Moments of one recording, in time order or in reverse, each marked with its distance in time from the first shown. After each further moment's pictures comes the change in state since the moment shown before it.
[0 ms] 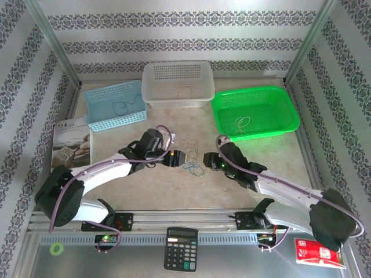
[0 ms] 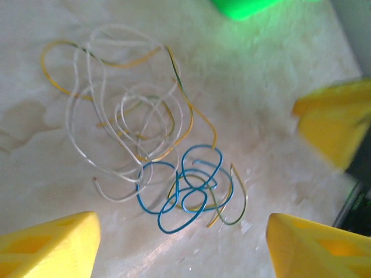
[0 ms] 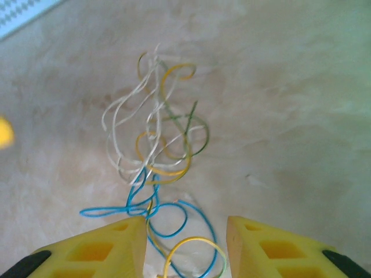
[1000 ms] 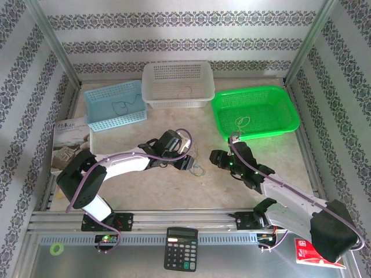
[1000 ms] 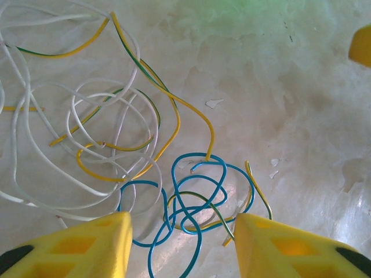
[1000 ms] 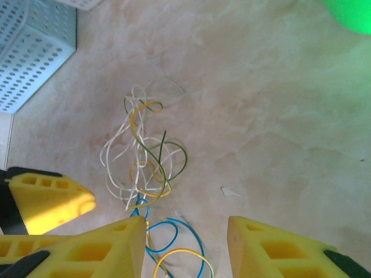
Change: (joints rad) left arm -0.095 0.216 0.155 -0.058 -0.074 0.134; right arm -0.103 -0.045 -0.062 0.039 -0.122 0.090
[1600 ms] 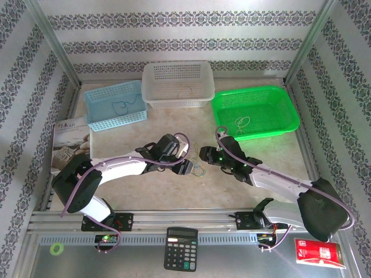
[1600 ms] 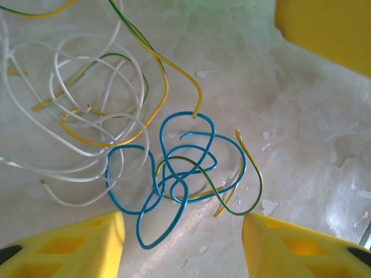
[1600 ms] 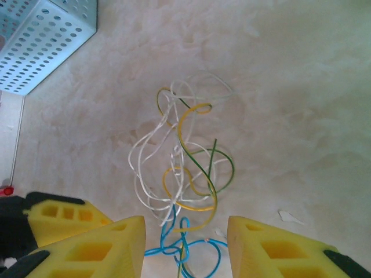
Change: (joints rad) left arm -0.023 -0.051 -0.064 0.005 0.014 -0.011; right arm 0.071 0.212 0.117 0.094 -0.005 -0.001
